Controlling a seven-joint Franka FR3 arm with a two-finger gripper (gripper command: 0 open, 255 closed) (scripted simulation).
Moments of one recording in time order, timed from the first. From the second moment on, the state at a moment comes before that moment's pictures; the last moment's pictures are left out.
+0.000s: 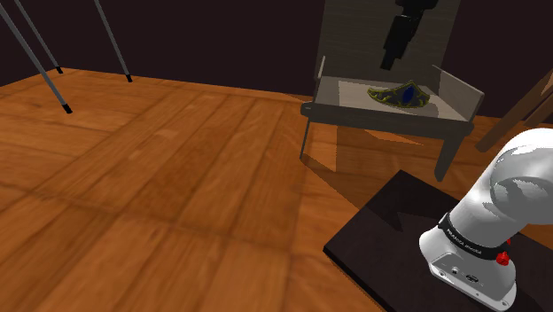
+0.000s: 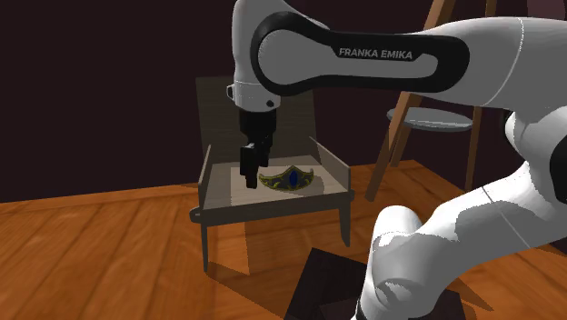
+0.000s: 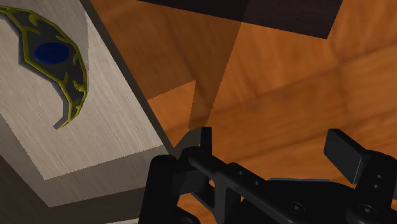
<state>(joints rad) 0.02 -0.76 0.04 -2.28 0.00 1.58 -0.15</state>
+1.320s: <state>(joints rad) -0.07 -0.26 -0.36 -2.03 -0.08 1.53 -0.62</state>
